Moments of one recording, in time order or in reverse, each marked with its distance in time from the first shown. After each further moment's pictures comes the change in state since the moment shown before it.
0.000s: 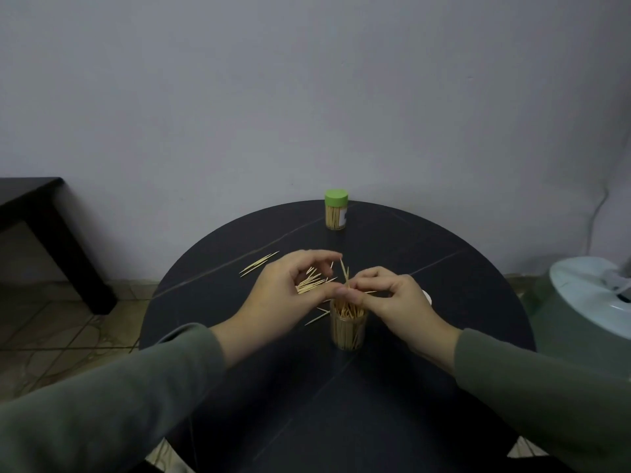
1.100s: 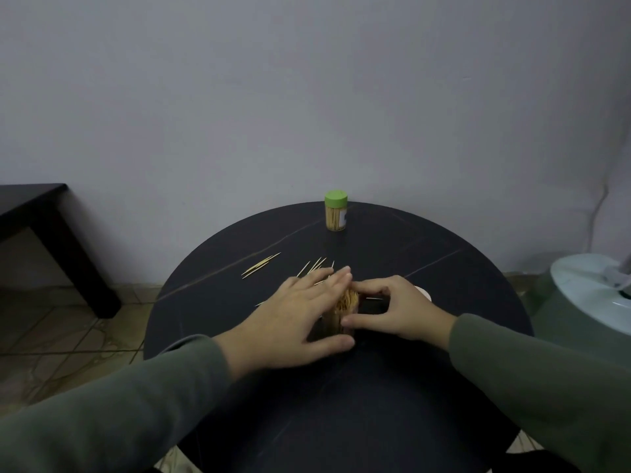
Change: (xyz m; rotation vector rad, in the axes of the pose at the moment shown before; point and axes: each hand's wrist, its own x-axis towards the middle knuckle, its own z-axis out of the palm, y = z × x) left_hand -0.012 -0.014 0.003 0.631 -0.461 0.216; right_hand 0.007 0.007 -0.020 -0.370 -0.312 -0.042
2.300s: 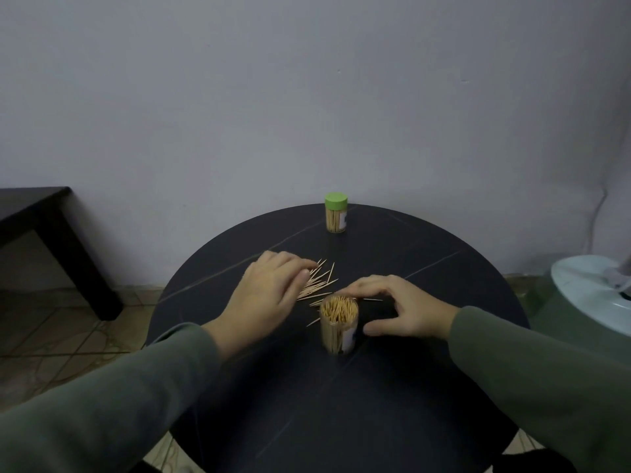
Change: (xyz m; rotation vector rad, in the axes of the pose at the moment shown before) left_hand 0.001 -0.031 -0.002 -0.100 0.375 -0.246; right_hand 0.003 -0.003 -0.017 -0.182 -0.211 -0.097
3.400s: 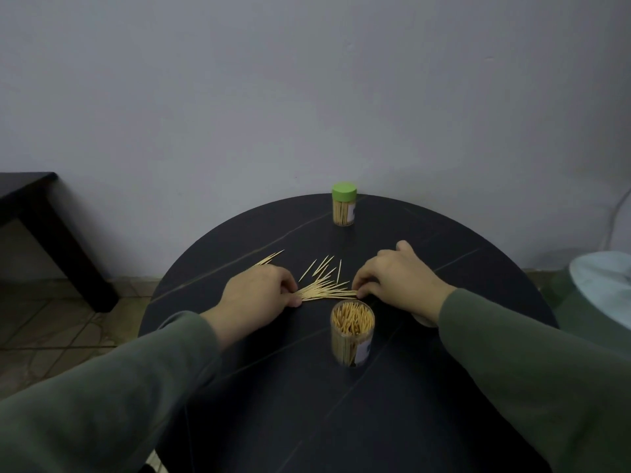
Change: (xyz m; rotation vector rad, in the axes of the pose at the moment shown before) left_hand 0.024 -0.032 0.012 0.121 -0.401 -0.395; right_hand 0.060 0.016 -0.009 -0.664 0.069 0.170
